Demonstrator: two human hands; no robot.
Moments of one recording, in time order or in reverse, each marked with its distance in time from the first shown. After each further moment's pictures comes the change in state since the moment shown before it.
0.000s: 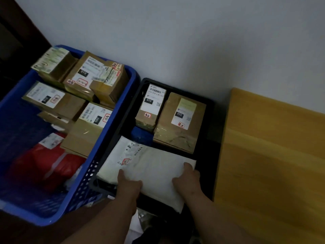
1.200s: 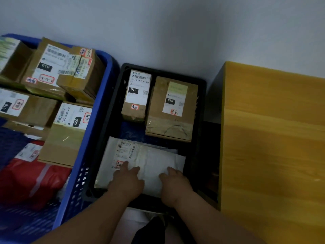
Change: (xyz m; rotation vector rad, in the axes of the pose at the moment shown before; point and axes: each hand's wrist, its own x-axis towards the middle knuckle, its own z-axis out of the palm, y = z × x) left_hand 0.068 0.010 -0.010 1.457 -0.259 0.359; right_hand 0.028 0.020 0.058 -0.688 -0.270 -0.239
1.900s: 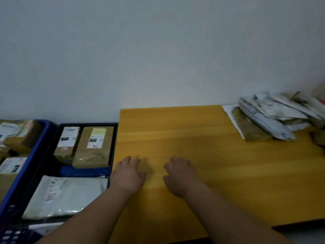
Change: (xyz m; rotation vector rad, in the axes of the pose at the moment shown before) left_hand -0.241 0.292 0.067 0.161 0.479 0.391; right_hand -0.309 0.231 -0.051 -0.053 0.614 0.124
